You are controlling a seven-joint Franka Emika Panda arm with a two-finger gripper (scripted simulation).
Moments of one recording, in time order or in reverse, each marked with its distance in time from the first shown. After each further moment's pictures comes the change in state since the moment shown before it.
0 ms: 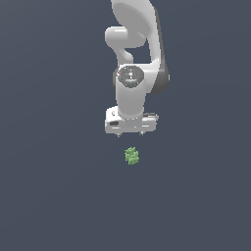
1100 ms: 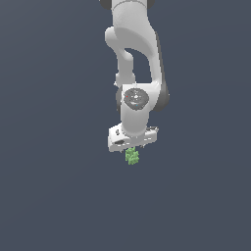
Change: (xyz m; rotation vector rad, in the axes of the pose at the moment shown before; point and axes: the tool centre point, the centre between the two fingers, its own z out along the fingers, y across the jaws) arm 0.046 -0.004 0.046 -0.033 0.043 -0.192
